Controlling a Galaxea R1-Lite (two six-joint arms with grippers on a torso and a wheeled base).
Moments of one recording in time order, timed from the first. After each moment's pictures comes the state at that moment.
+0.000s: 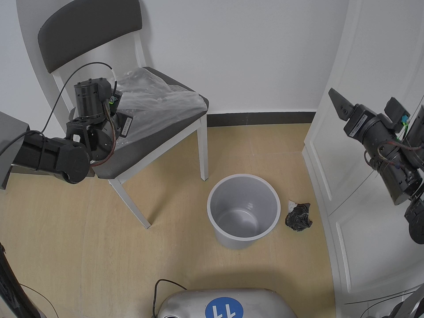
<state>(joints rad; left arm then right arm) -0.31 1.95 -1.21 -0.69 0.55 0.47 0.52 1.52 -0.65 -1.17 -0.46 0.18</state>
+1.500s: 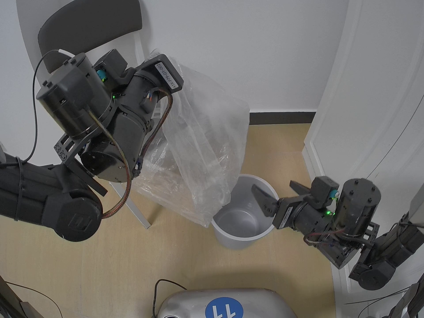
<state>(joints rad) -0.70 1.78 -1.01 -1.23 0.53 -0.17 0.74 1.85 -0.46 -1.35 -0.34 0.28</state>
